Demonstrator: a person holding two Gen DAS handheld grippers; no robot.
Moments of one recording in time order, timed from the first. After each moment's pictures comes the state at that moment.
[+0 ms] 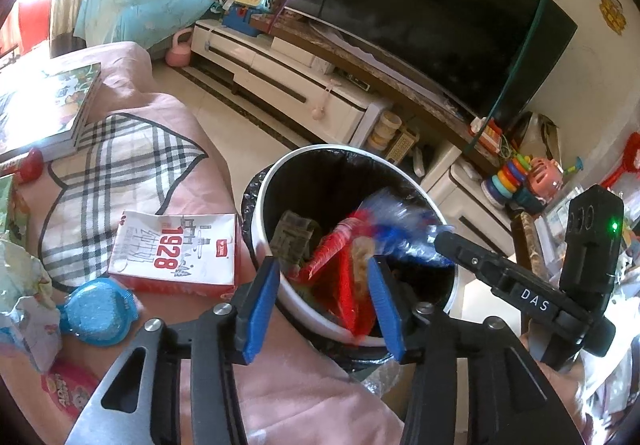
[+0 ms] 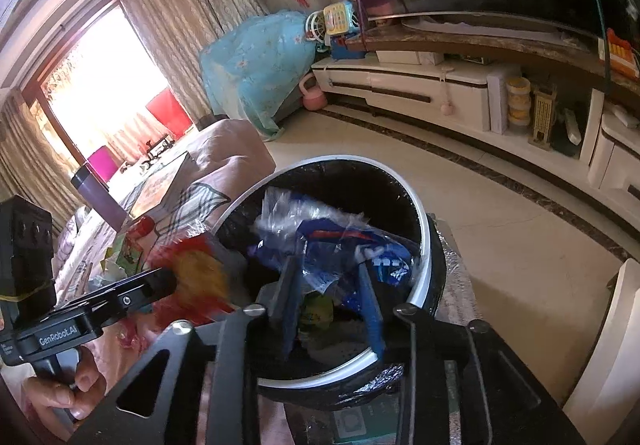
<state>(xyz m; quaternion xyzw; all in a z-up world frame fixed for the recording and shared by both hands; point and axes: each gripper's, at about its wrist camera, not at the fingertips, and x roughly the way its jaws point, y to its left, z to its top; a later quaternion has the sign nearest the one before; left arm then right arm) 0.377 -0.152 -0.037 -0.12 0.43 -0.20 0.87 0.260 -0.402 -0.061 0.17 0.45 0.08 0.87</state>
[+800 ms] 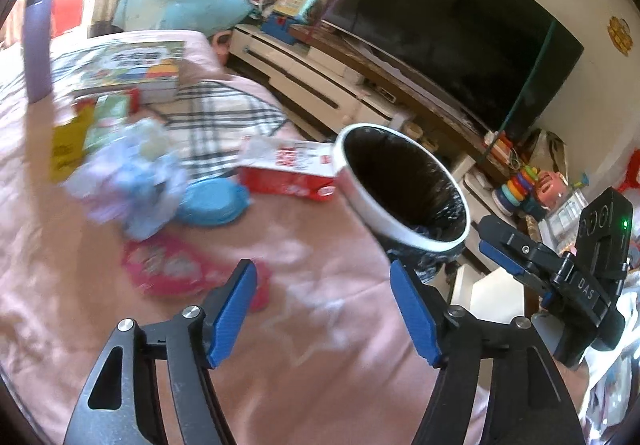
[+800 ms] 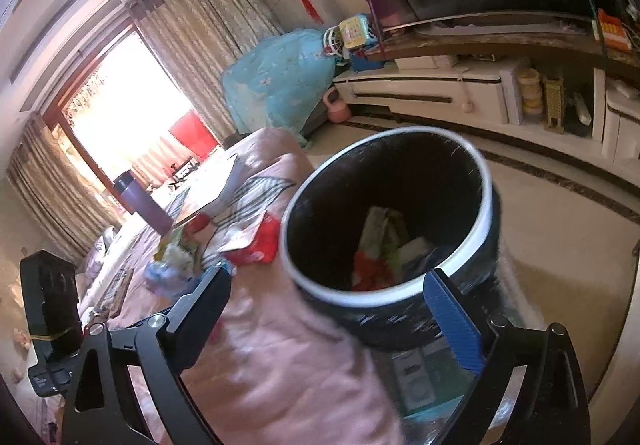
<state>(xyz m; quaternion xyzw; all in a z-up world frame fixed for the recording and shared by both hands) 0.262 -0.059 -0.031 -0.15 0.41 -0.16 0.89 0.199 -0.352 -0.044 0.22 0.41 0.11 0.88</state>
